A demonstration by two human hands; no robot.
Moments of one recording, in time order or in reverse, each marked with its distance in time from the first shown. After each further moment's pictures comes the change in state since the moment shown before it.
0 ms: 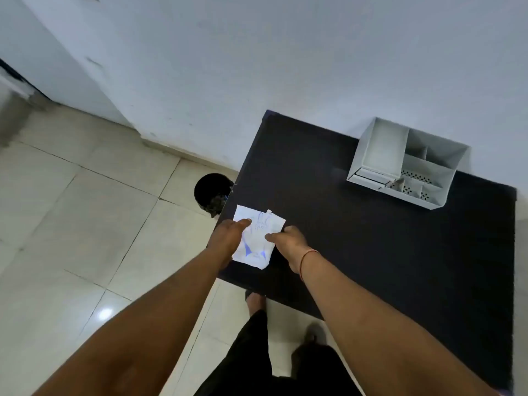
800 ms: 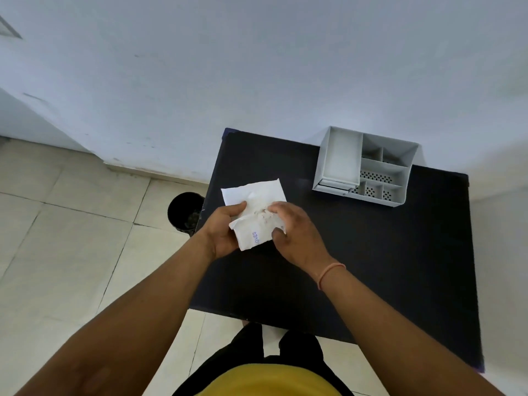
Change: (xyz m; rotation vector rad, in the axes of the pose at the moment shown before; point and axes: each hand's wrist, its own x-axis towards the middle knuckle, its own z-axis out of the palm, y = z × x) left_hand -0.007 0.121 0.030 -0.592 -0.544 -0.112; right_hand -0.070 -0.076 -0.106 -0.661 0.212 -0.720
